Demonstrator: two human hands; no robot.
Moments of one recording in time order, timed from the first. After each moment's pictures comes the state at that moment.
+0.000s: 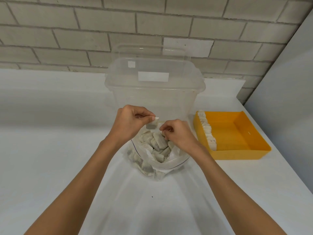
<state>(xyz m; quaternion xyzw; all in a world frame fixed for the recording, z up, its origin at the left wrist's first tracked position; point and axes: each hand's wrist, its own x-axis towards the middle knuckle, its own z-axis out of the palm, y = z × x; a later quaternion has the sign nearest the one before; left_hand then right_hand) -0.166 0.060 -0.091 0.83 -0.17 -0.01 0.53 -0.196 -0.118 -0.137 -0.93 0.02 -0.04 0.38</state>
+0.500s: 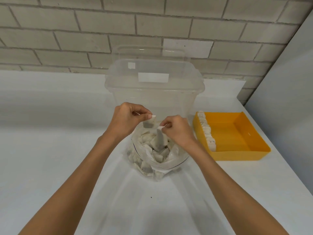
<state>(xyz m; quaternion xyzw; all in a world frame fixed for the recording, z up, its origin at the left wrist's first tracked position) -0.157 0.062 -0.083 0.86 -0.17 0.01 0.48 -0.190 -0.111 -0.121 -0.93 0.10 -0.04 0.34</state>
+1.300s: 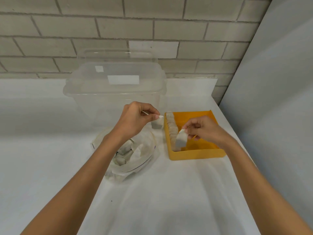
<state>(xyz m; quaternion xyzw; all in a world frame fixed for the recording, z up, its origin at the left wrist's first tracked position) -0.185 -0.066 -0.063 0.86 -0.24 -0.02 0.45 -0.254 -0.297 -0.089 -0.87 0.09 0.06 0.48</state>
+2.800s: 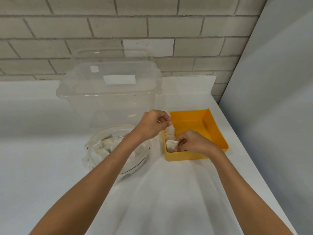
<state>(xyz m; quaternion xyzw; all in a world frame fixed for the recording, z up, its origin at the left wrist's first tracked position) -0.176 -0.128 -0.097 0.85 -0.28 -0.11 0.43 -0.249 -0.294 -0.132 -0.89 0.08 0.18 0.41</state>
